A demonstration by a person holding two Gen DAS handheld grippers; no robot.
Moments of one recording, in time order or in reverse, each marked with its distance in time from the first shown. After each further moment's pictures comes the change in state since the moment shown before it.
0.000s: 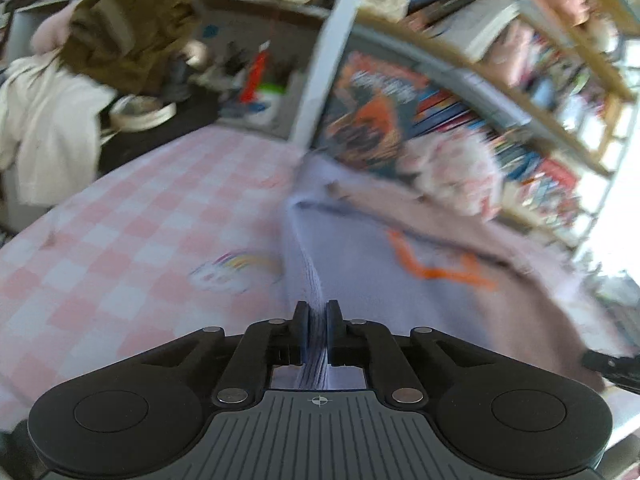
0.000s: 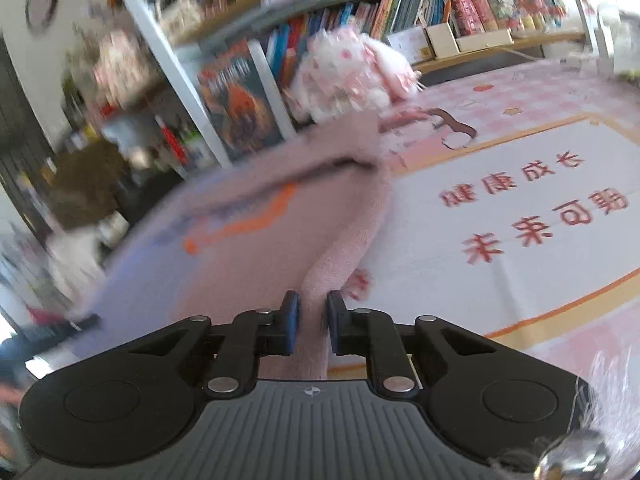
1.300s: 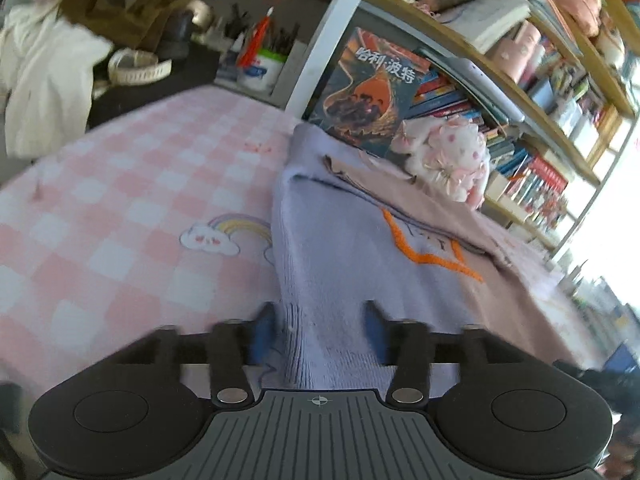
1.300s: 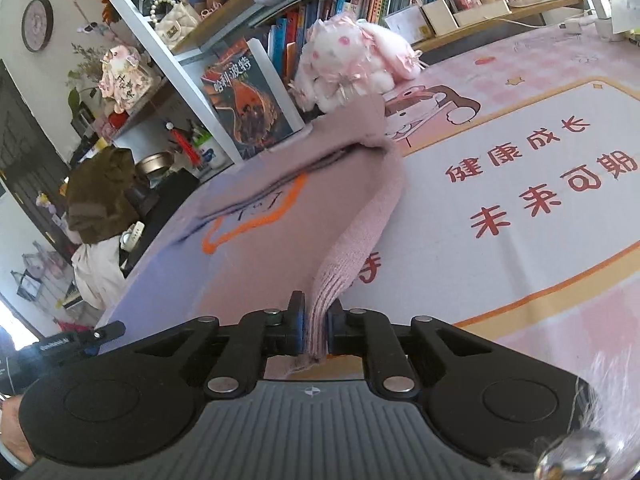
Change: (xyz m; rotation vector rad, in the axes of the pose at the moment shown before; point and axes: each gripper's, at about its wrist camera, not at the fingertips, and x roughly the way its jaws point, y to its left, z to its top) left arm 0.007 0.022 -0.004 -0.132 0.100 -0.081; right arm 0.002 -0.009 -0.003 0.057 0.063 0.025
